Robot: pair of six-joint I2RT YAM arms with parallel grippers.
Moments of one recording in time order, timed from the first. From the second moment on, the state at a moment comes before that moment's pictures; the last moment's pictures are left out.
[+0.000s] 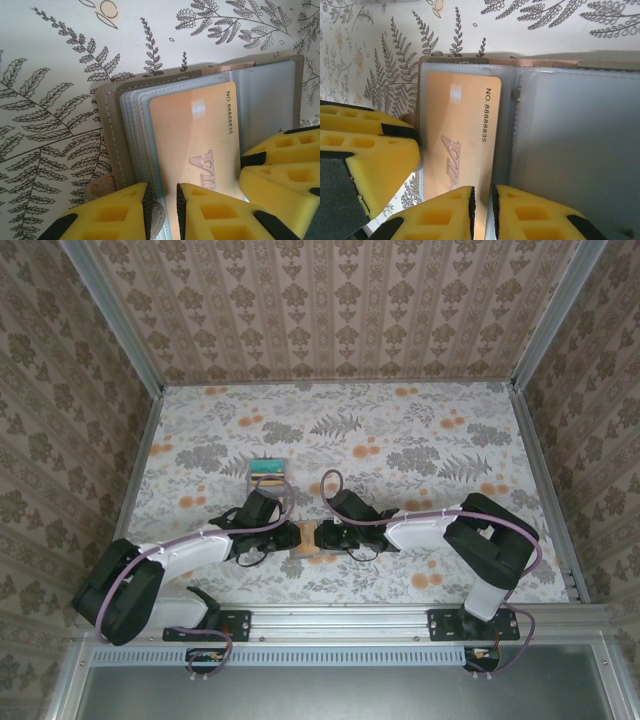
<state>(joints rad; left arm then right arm) -0.67 1.28 0.47 -0.17 0.28 -0.70 0.87 1.72 0.78 0.10 -0.23 0.89</state>
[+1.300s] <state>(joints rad) -0.67 1.31 0.50 -0.23 0.24 -0.70 0.83 1.74 0.73 0.21 -0.29 0.90</state>
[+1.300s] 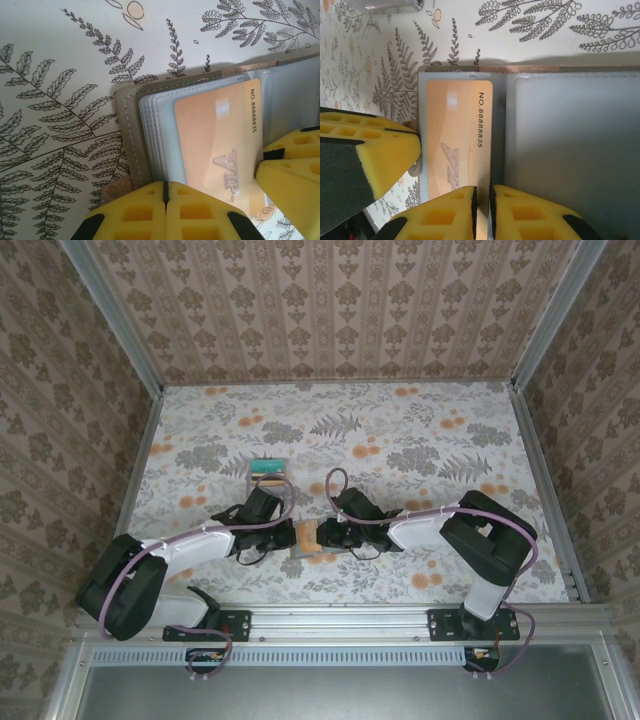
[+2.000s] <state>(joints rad) -0.67 1.31 0.50 -0.23 0.24 -0.70 0.80 1.74 0.66 0.33 -0.33 0.92</state>
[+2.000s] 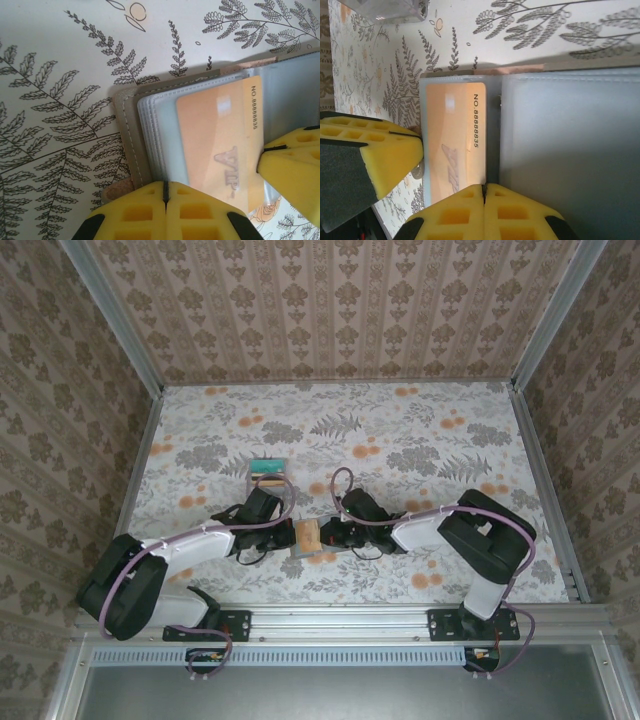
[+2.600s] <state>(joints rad) -0.67 1.31 0.51 -0.26 0.24 -0.70 0.71 1.55 0.55 0.30 -0.32 0.89</state>
